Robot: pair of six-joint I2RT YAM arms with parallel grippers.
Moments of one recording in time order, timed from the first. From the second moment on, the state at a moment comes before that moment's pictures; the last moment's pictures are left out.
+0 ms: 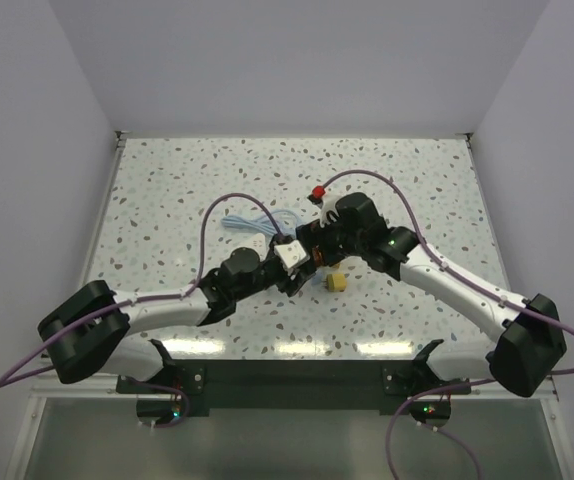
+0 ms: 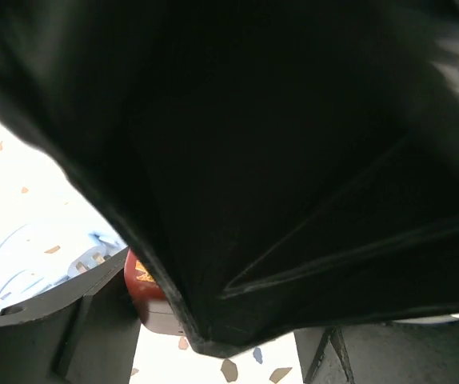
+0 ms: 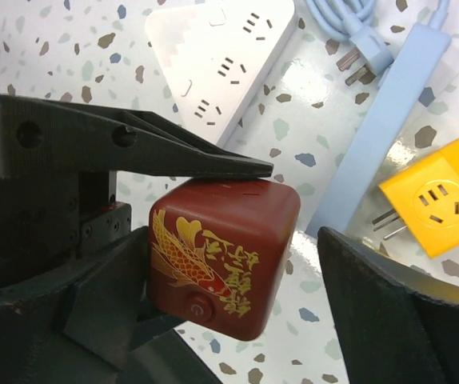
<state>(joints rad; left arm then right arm) -0.92 1.36 0.53 0.64 0.07 0.14 0.71 1.29 1.01 -0.40 -0.23 0.29</state>
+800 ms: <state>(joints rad) -0.85 1.02 0.38 0.59 0.00 0.01 0.57 1.40 1.07 -0.44 -0.17 0.28</state>
